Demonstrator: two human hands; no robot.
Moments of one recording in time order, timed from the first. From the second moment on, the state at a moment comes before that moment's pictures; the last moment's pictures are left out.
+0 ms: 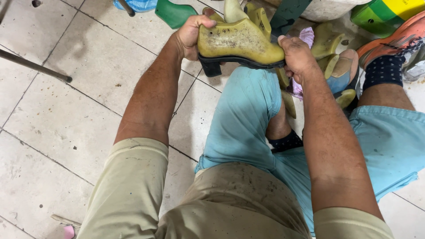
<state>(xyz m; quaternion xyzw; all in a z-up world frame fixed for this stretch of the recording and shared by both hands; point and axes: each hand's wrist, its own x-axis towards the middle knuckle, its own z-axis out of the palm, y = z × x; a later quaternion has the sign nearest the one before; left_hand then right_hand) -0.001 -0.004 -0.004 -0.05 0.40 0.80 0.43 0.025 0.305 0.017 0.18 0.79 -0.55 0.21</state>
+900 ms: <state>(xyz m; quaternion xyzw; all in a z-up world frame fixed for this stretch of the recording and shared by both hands) 0.079 -0.013 0.010 0.14 0.68 0.63 0.35 0.000 0.299 -0.042 0.08 0.70 -0.70 0.10</state>
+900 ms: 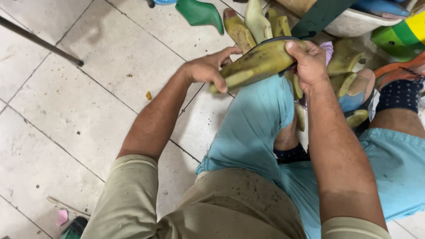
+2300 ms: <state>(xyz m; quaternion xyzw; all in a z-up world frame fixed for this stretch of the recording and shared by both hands) 0.140 -0.013 -0.045 0.15 0.94 0.32 0.02 0.046 0.292 -0.002 -0.46 0.78 -0.42 -0.10</state>
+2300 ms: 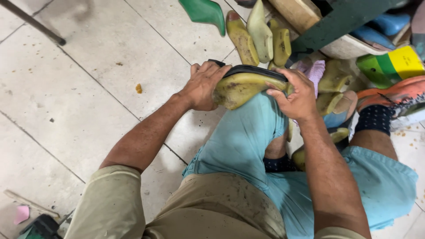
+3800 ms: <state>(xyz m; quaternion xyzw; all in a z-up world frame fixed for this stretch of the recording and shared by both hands) 0.271 -0.190 -0.169 -0.68 0.70 0.22 0.07 -0.068 0.215 -0.120 -0.09 0.95 -0.21 0.22</state>
